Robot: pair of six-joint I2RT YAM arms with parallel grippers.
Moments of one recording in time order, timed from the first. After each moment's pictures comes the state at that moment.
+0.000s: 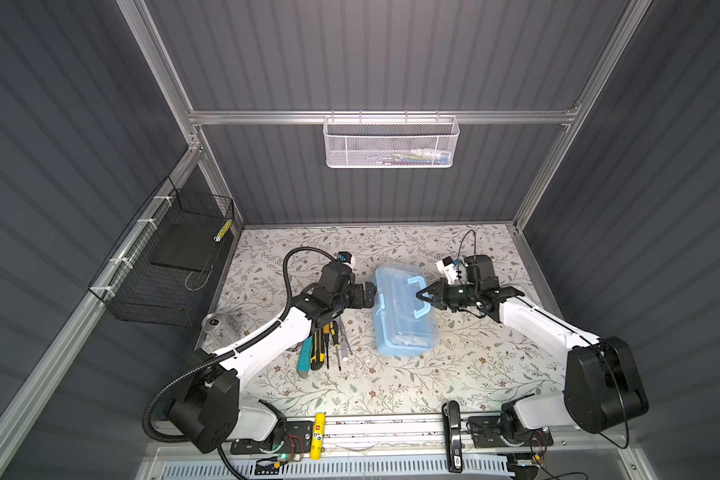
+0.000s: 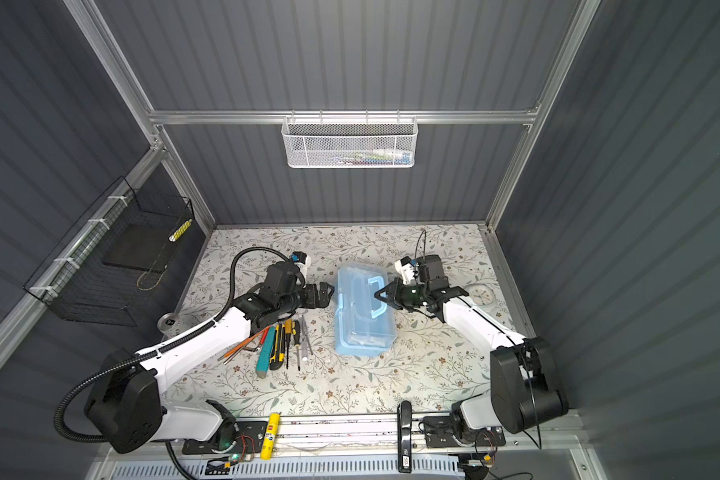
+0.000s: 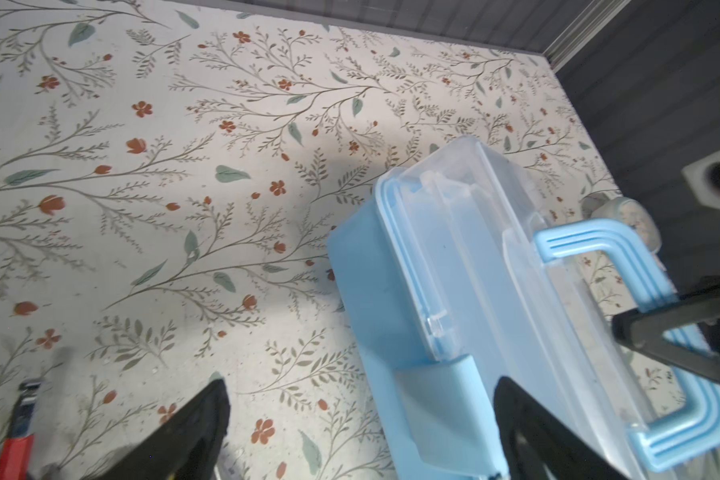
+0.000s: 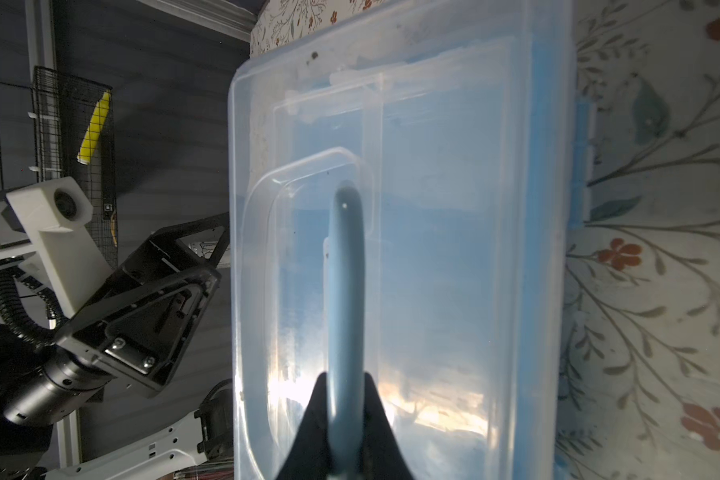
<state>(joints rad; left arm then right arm) -0.63 1.40 0.97 -0.22 0.01 -0.43 0.27 1.41 0.85 -0.20 -0.74 0.70</state>
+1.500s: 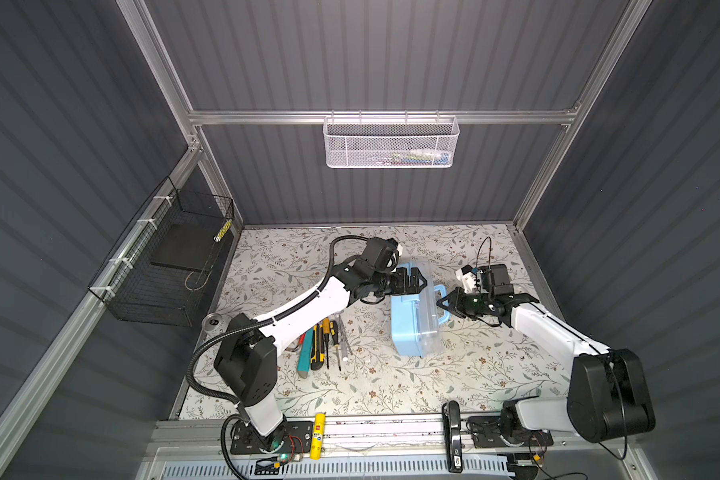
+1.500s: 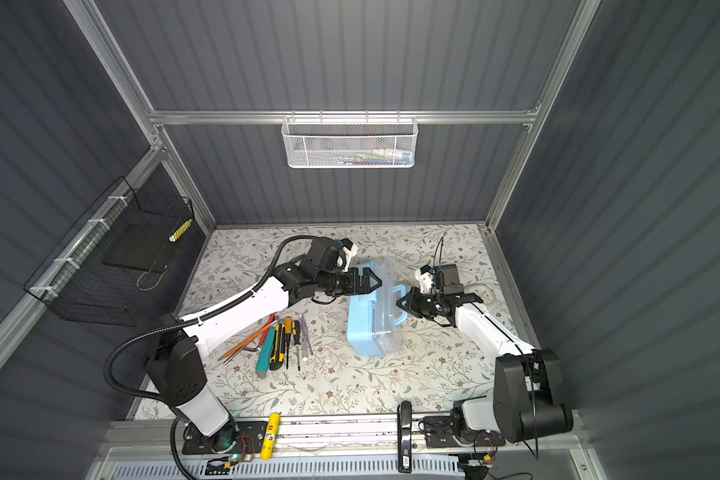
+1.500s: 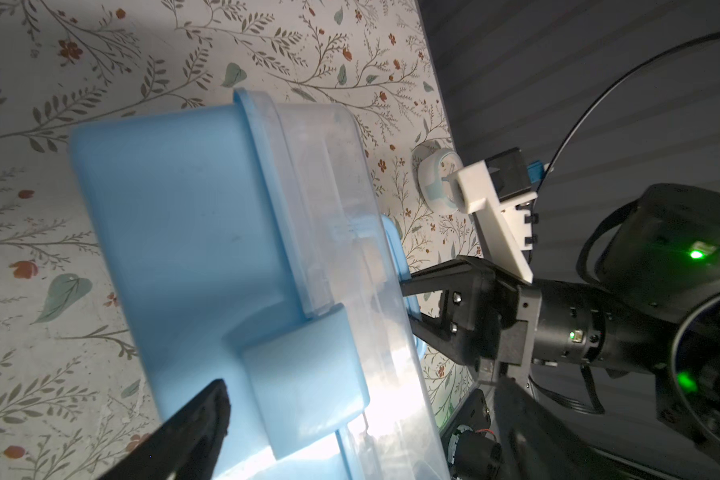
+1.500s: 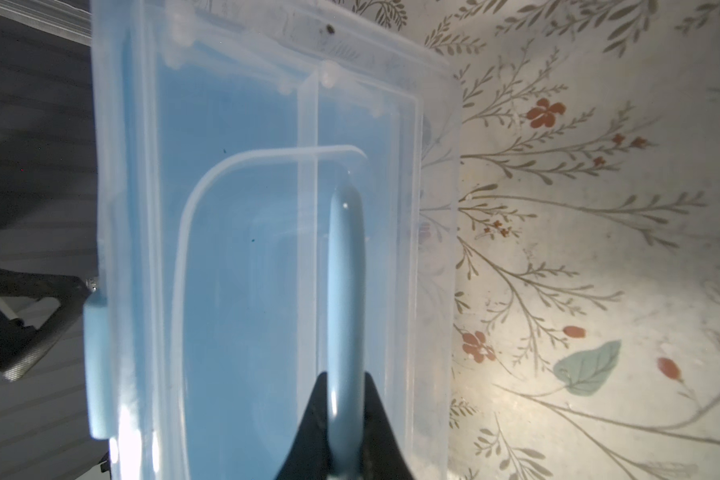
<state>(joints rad) -0.78 1.72 1.47 -0.47 0.32 -0.68 0.16 1.36 0.80 -0.35 -0.59 0.51</state>
